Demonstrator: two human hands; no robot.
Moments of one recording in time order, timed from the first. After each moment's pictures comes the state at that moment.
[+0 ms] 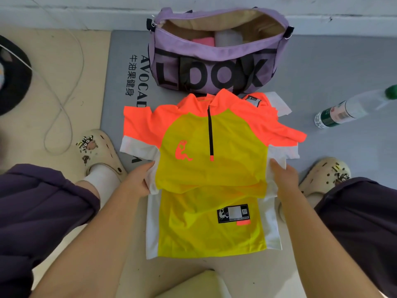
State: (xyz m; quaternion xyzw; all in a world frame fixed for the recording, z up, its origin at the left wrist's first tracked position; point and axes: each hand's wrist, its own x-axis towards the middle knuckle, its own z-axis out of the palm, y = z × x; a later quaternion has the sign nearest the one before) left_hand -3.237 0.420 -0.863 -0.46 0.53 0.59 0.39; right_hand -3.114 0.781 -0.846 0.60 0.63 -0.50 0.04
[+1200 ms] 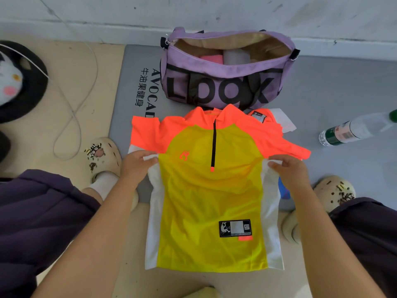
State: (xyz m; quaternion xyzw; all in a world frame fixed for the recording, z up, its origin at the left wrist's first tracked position) left_hand -3.278 0.405 -0.831 -0.16 0.86 0.43 0.24; right_hand -3.156 0.806 -0.823 0.36 0.83 -0.41 0.07
